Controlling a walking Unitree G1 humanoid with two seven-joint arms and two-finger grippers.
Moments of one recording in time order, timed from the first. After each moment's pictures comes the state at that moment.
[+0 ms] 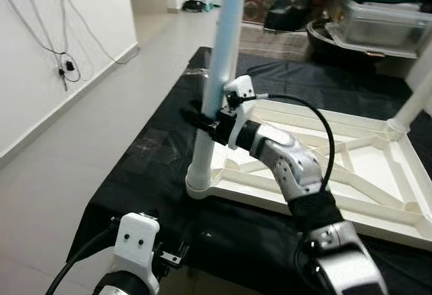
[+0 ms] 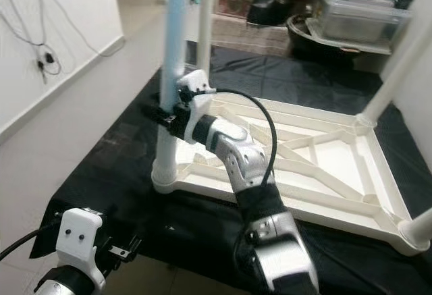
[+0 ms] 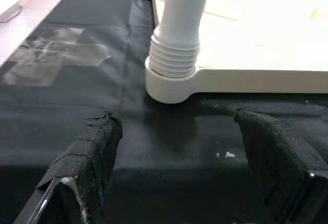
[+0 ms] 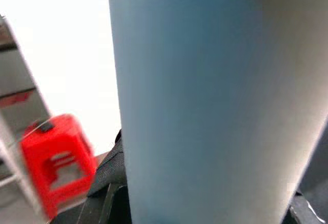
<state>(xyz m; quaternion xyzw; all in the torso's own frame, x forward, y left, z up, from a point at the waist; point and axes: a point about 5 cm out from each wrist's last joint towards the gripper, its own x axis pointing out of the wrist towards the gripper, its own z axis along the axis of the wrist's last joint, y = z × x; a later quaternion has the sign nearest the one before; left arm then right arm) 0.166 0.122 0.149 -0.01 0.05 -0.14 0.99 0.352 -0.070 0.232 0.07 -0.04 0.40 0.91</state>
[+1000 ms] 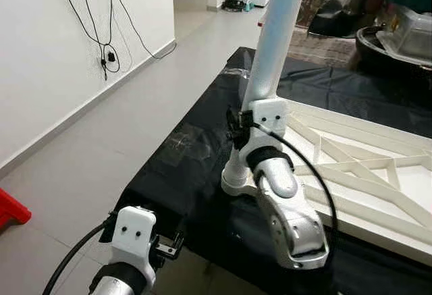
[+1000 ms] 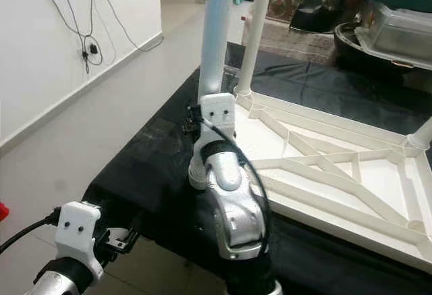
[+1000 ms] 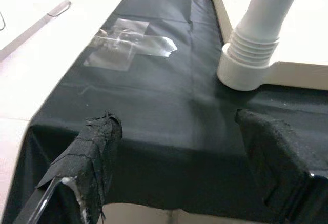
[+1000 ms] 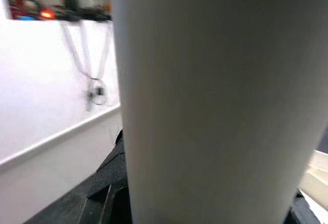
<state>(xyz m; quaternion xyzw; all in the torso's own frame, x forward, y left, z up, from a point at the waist) 0.179 0.122 0.148 0.00 0.04 -0.16 0.99 0.302 -0.080 0.236 -0.02 -0.09 0.02 1.00</state>
